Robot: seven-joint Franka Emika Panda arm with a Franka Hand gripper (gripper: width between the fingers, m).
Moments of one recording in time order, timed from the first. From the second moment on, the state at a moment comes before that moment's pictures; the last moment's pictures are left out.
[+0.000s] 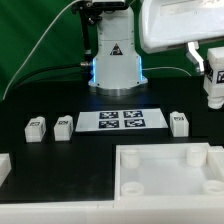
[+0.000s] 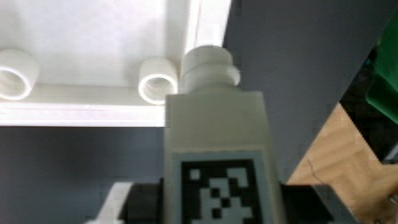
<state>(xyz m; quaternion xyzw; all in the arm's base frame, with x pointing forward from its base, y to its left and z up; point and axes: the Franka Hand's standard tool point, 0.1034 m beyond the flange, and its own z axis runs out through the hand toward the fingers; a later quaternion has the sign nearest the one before) 0.539 0.134 0.165 -0.97 -0.05 -0.23 0.06</state>
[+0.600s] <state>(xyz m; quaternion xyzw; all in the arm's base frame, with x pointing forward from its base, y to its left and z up) 0.627 0.084 0.179 -0.95 -0.11 -0.28 0.03</state>
